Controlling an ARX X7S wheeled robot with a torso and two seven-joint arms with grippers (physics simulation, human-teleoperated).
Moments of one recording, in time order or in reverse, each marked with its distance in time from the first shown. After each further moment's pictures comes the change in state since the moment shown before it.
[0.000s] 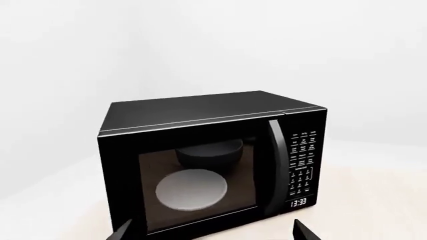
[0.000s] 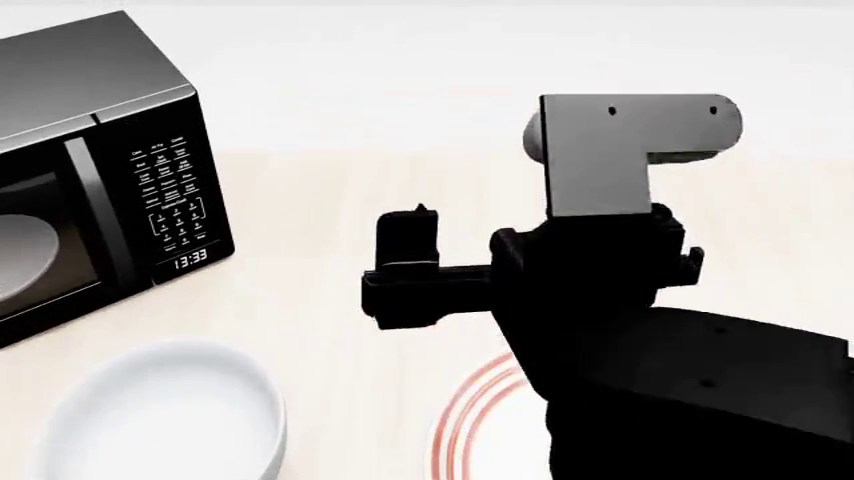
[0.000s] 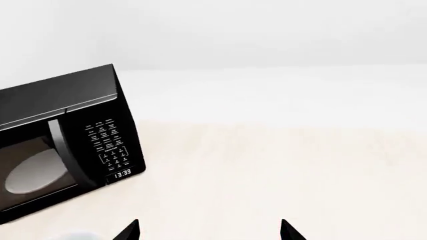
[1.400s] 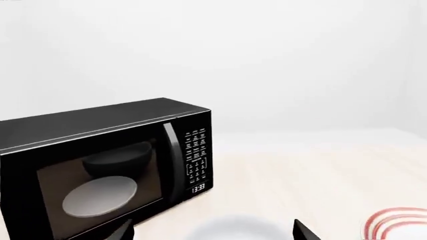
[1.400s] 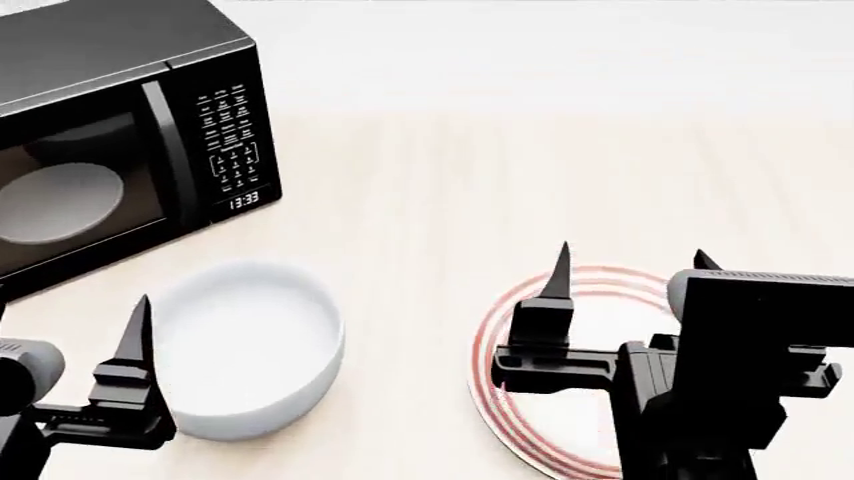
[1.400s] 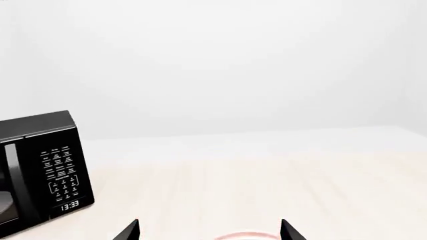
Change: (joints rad) left arm -0.257 0.059 0.303 -0.019 0.005 -0.149 0.070; right arm -0.518 -0.058 0.038 -0.332 -1.072 -0.482 -0.812
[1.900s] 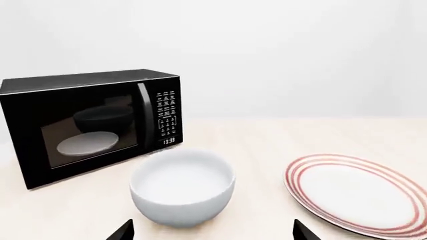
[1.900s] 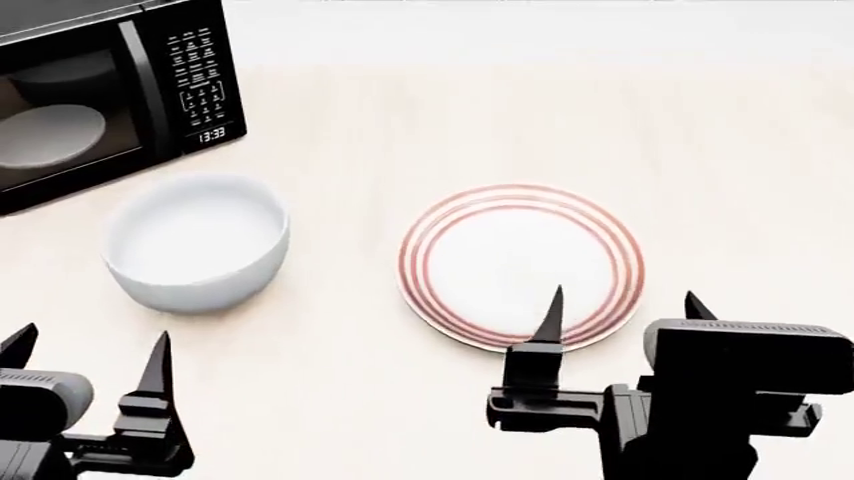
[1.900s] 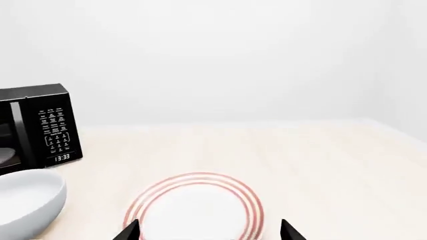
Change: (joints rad) left arm 0.074 0.028 0.022 -0.120 0.050 0.139 0.038; right arm -0.110 -0.008 -0.052 0.065 -0.084 -0.155 -0.010
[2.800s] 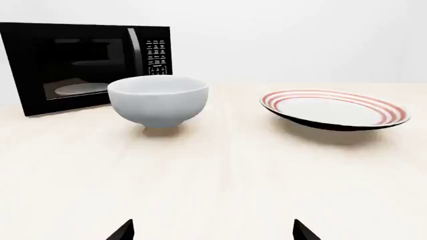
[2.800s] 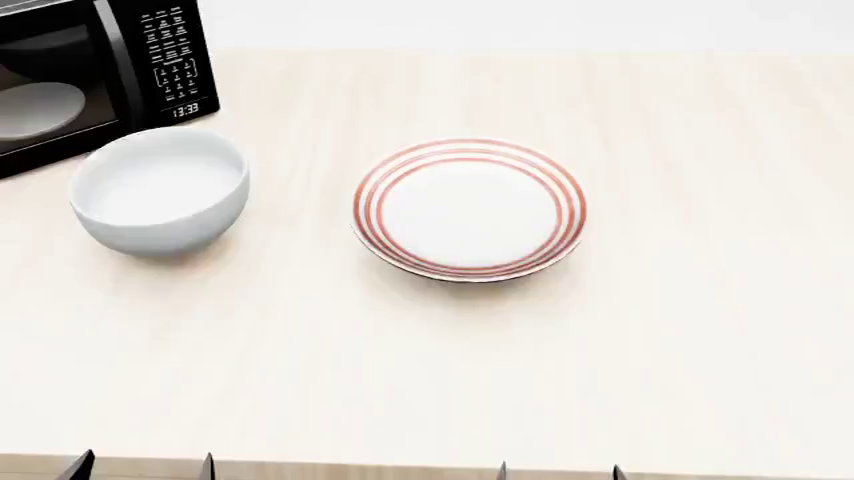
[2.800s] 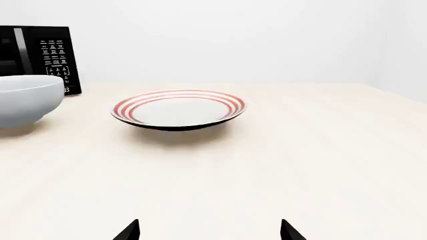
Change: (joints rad) left arm 0.199 0.220 -0.047 -0.586 0.304 0.731 0.166; right arm -0.336 -0.137 -0.062 0.582 -0.220 -0.881 -0.083
